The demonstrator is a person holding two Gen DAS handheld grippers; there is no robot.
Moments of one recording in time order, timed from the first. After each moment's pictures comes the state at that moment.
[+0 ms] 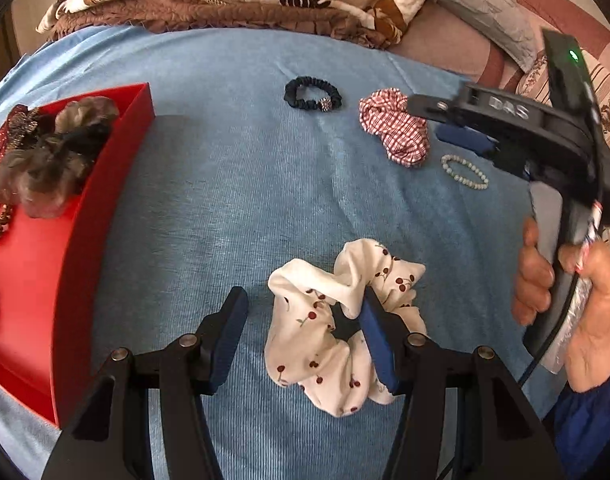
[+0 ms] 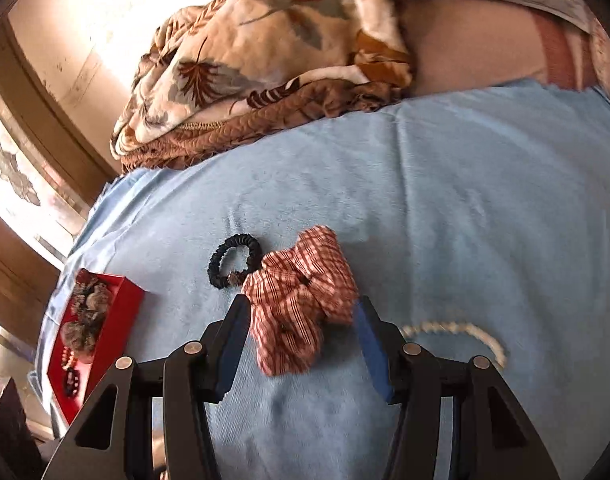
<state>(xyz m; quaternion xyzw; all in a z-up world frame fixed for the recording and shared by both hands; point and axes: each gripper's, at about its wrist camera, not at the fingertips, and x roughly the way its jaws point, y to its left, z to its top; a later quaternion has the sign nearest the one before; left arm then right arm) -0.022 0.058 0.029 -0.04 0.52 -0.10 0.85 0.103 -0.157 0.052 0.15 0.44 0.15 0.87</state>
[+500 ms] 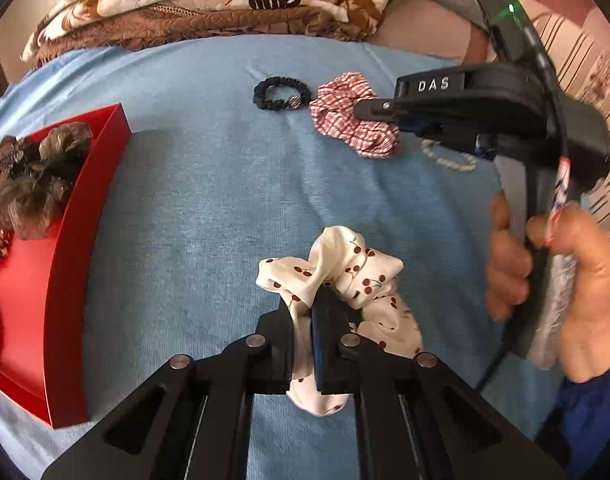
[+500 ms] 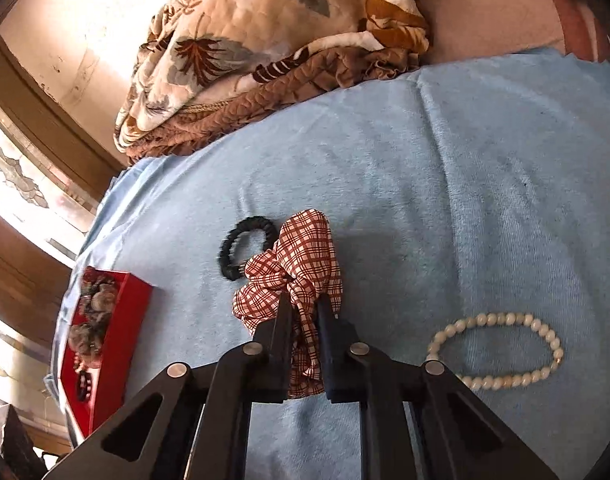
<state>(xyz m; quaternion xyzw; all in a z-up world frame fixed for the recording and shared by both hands) -0.027 0.039 0.035 -0.01 0.51 -0.12 0.85 0.110 -0.144 0.038 0.19 0.47 0.18 0.85</state>
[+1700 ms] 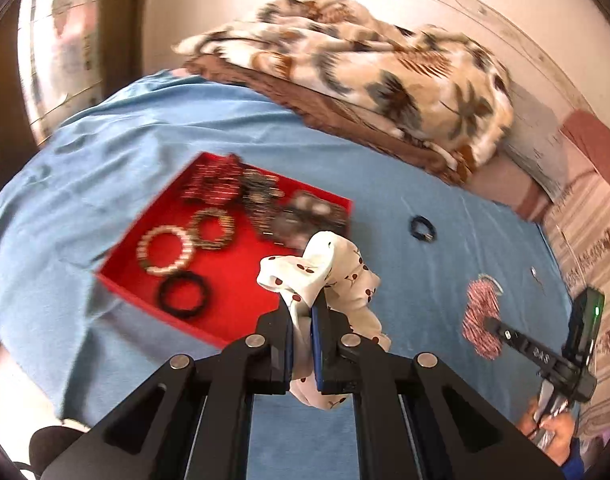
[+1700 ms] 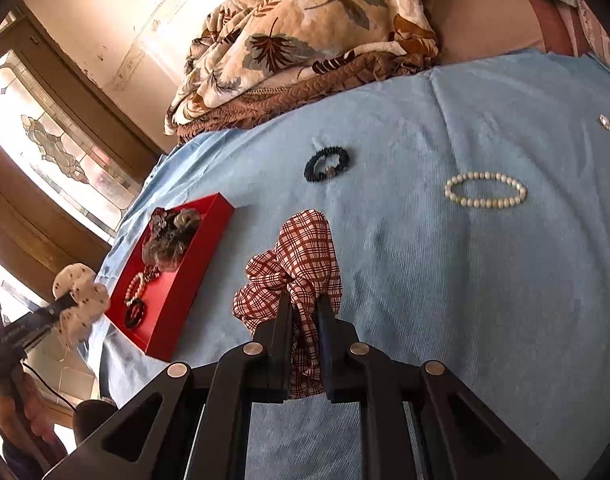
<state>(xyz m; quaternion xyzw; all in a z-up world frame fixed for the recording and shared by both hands) -0.117 0.231 0.149 -0.14 0.40 0.04 0.91 -0.028 -0.131 0.073 0.19 0.45 0.22 0.85</state>
